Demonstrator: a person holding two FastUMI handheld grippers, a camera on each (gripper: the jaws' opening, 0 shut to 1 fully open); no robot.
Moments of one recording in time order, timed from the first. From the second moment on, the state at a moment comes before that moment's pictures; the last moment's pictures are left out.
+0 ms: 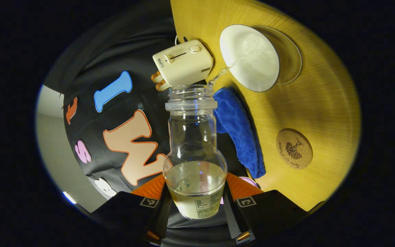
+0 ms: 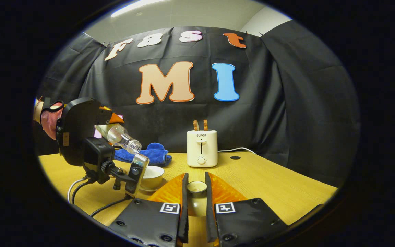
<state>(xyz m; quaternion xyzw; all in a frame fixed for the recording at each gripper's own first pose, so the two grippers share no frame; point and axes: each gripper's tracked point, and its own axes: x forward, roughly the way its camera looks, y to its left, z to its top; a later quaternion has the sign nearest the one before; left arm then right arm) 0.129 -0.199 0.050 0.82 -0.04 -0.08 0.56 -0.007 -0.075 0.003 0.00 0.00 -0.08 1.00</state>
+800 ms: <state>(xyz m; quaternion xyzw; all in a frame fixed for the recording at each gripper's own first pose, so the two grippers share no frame) 0.139 -0.181 0.018 0.30 0.03 -0.16 0.94 -0.007 -0.075 0.003 0.00 0.00 -0.08 1.00</state>
